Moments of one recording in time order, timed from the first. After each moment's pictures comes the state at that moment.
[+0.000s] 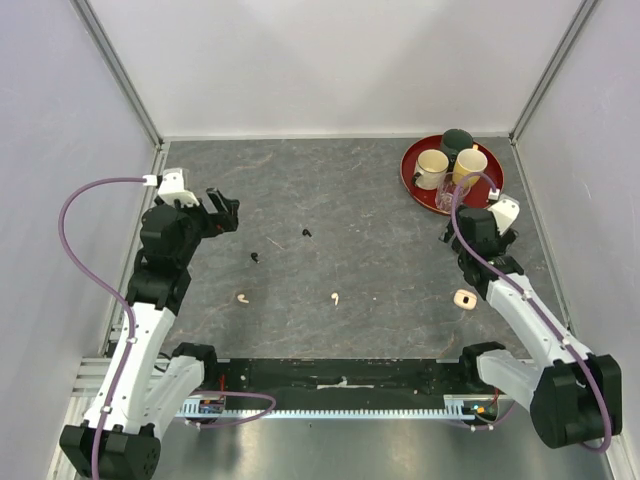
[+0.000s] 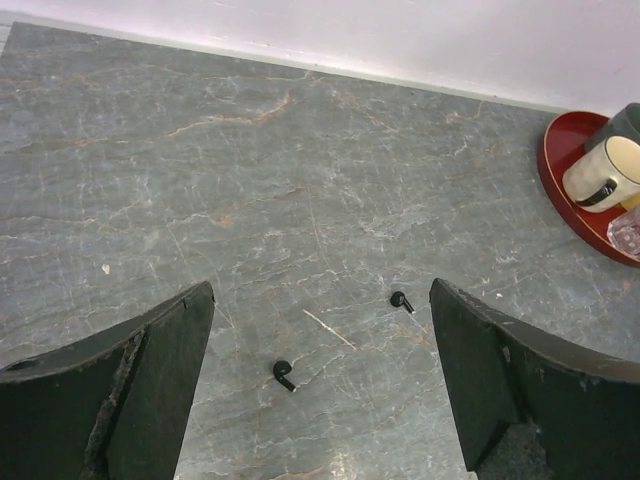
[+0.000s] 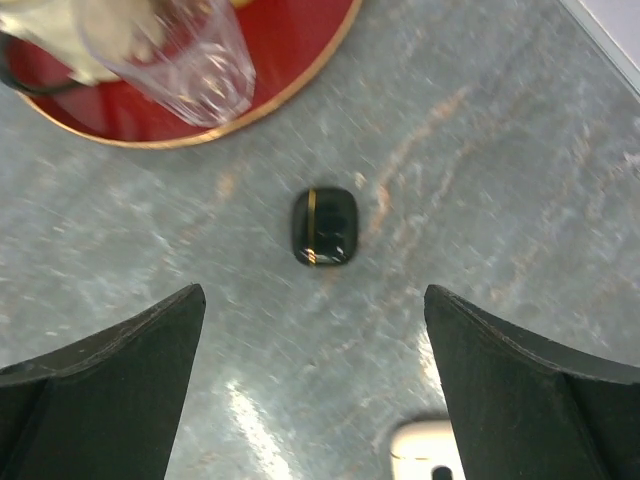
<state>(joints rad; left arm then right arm) -0.12 0.78 0.79 -0.21 0.03 -0.25 0.18 1.02 0.63 -0.23 0.54 0.53</state>
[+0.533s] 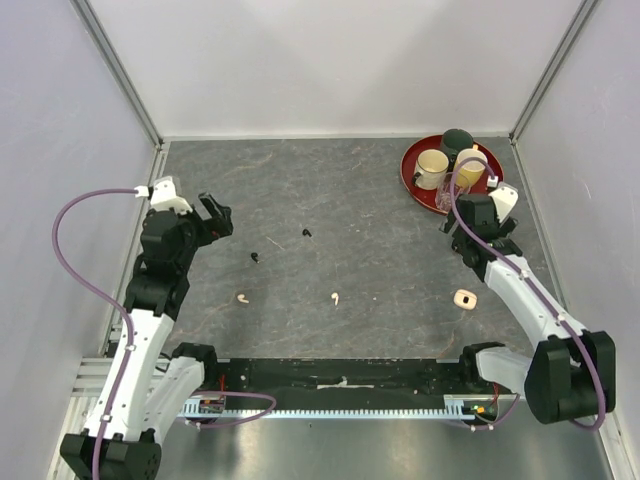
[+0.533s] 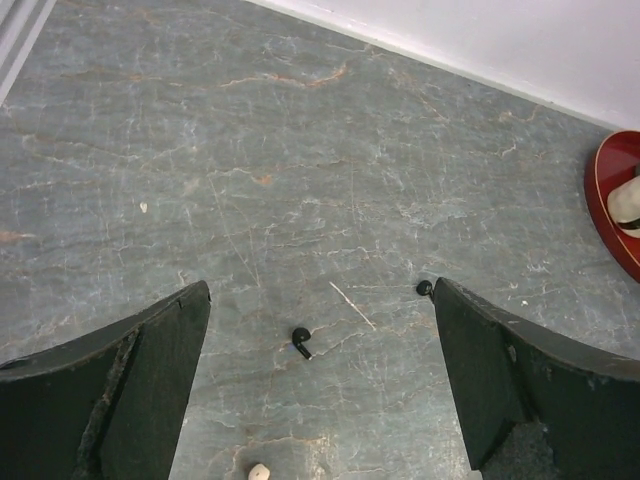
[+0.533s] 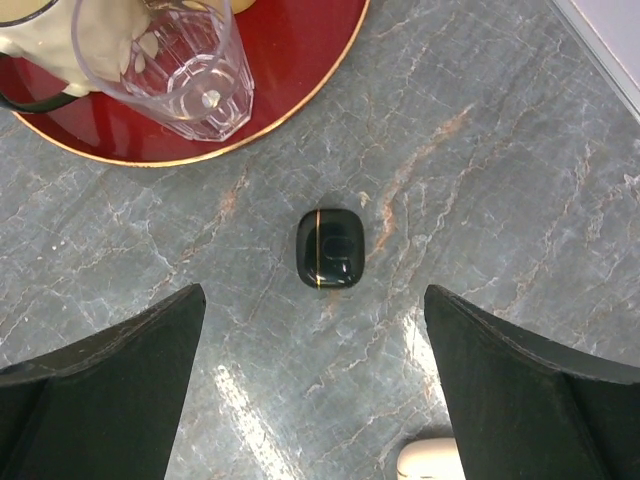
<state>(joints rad) -0.12 0.75 0.79 -0.31 -0.10 -0.34 0.15 1.14 0.73 -0.28 0.52 0.52</state>
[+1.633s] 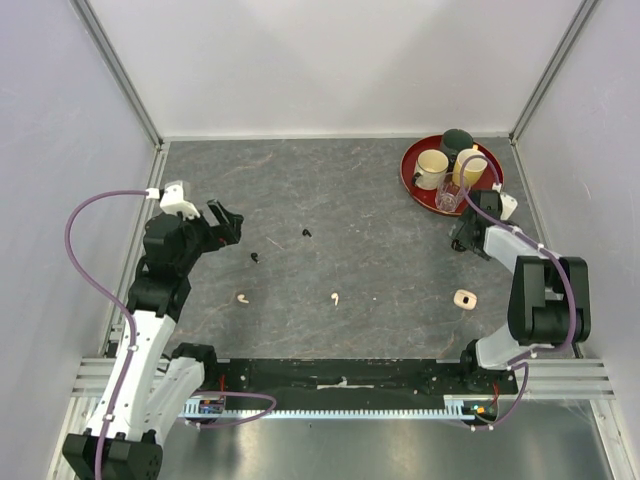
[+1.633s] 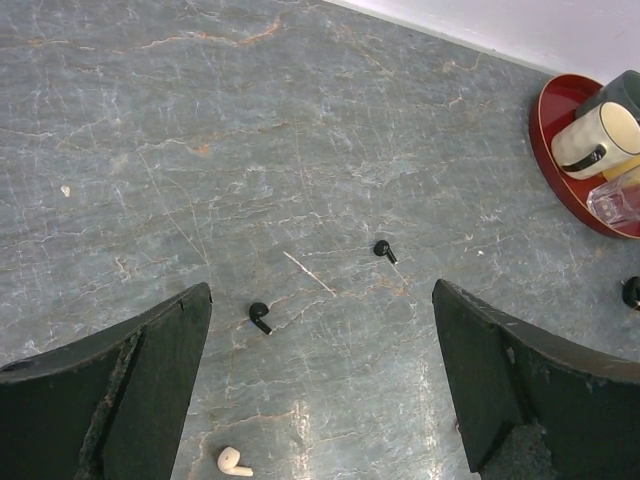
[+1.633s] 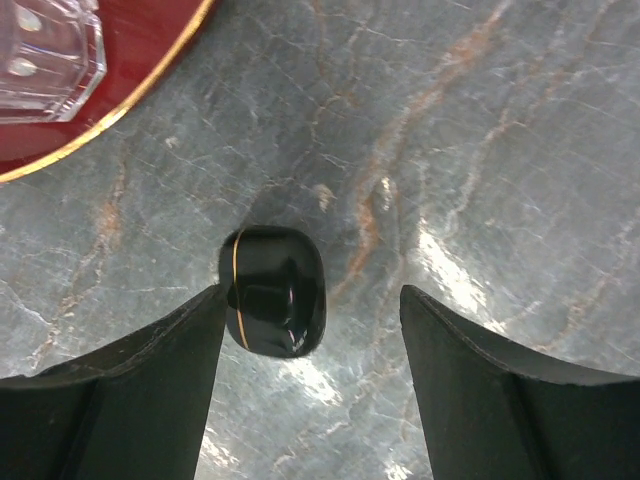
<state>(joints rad) -0.11 0.73 0.74 -0.31 0.06 -0.36 -0.06 1.53 0.82 -0.26 0.33 0.54</state>
